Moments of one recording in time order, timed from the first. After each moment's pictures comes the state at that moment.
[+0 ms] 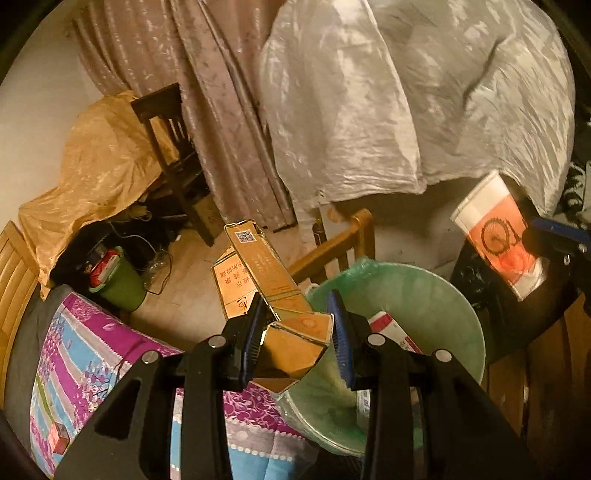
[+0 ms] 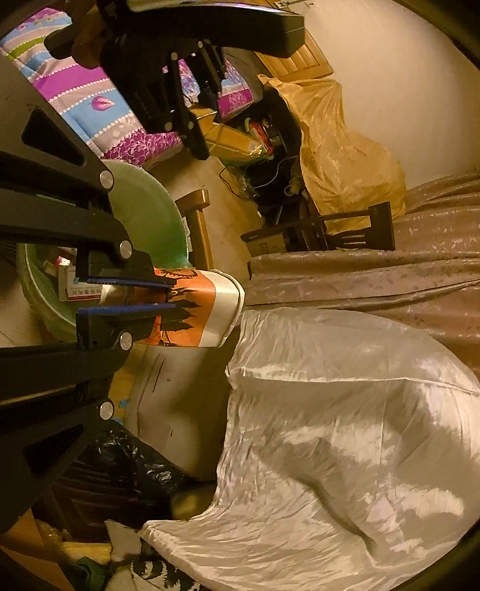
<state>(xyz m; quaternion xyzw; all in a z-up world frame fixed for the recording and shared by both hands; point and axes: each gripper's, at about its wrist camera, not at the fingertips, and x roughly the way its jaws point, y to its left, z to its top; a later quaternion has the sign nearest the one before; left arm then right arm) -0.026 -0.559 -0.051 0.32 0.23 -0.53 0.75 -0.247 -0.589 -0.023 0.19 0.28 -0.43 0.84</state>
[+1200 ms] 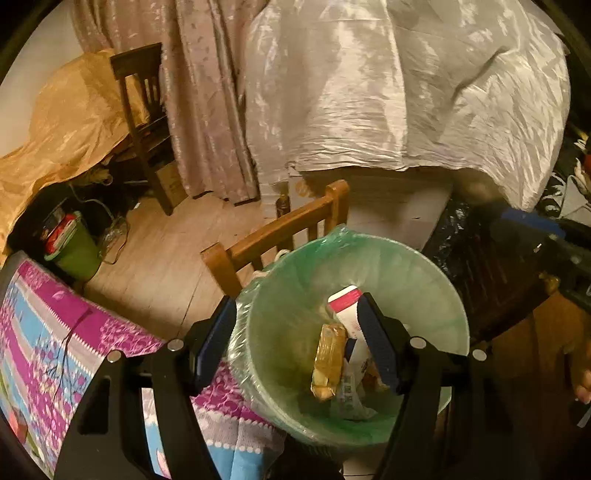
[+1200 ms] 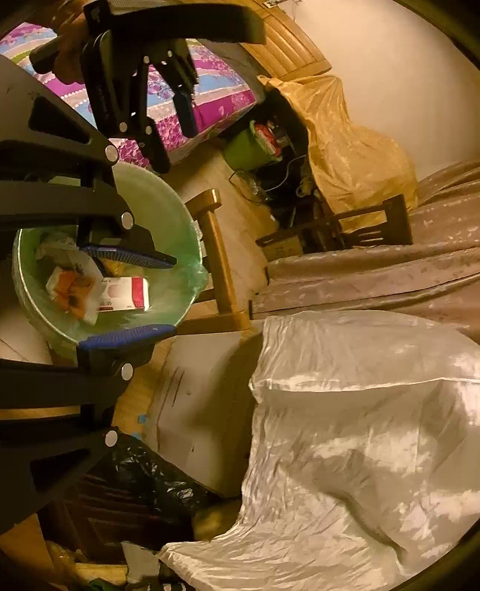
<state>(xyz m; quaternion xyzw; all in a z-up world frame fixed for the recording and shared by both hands) 0.000 -0.556 -0.085 0.28 0.31 -0.57 0.71 -0.228 -0.609 -0.045 0.23 0.29 -0.41 0.83</state>
